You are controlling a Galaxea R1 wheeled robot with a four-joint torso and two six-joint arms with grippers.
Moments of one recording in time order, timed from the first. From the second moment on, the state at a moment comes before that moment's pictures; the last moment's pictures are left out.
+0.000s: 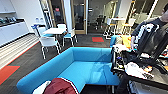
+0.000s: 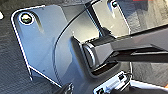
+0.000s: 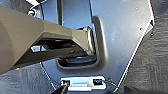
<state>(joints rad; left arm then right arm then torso) 1.49 3.03 -2.97 1.42 -0.42 -1.13 -1.61 3.11 -2.77 -0.27 0.19 0.30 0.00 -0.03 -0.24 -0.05</state>
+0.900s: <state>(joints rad) 1.48 3.03 -2.97 1.42 -0.40 -1.13 -1.60 3.11 -2.77 -0.27 0.19 0.30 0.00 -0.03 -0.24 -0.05</state>
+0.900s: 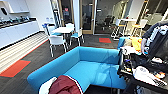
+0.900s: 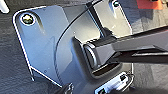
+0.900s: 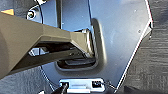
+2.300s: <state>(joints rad) 1.48 3.06 -2.97 1.42 -0.34 -1.13 -1.61 3.11 -2.77 -0.27 0.18 0.30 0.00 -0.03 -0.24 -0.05</state>
